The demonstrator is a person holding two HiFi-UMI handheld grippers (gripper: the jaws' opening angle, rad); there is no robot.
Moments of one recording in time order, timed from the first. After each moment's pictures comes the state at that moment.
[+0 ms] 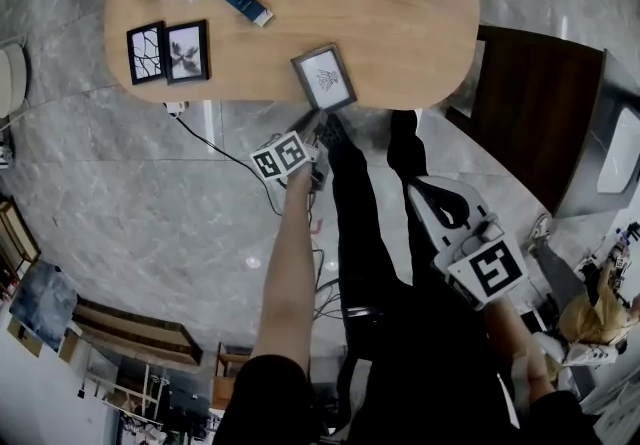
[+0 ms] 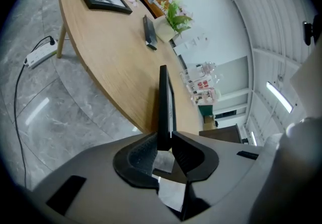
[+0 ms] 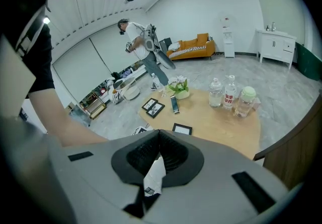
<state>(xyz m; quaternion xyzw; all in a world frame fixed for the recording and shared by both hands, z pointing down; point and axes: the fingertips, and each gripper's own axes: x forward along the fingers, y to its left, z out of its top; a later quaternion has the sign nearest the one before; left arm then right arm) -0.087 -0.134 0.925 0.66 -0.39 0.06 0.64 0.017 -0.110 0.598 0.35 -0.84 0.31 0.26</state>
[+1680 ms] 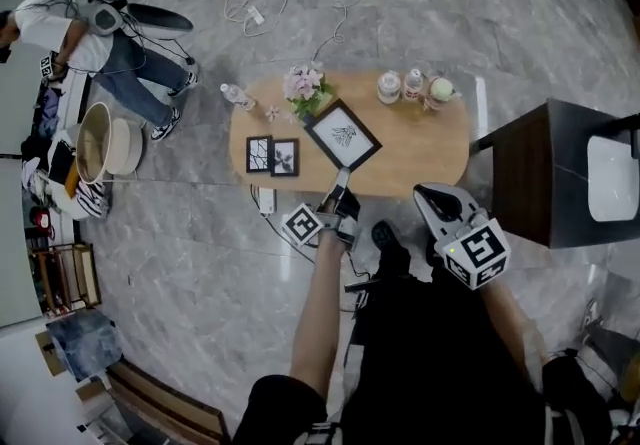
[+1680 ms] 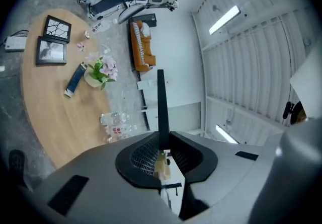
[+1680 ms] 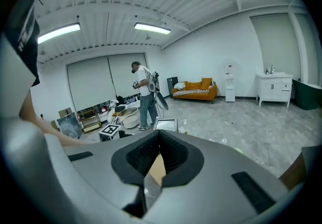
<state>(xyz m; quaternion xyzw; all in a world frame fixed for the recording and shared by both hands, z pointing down) -0.093 -0.204 0.521 0.67 -0.32 -0.29 0.60 0.036 -0.129 0.390 0.41 -0.89 0.16 0.14</state>
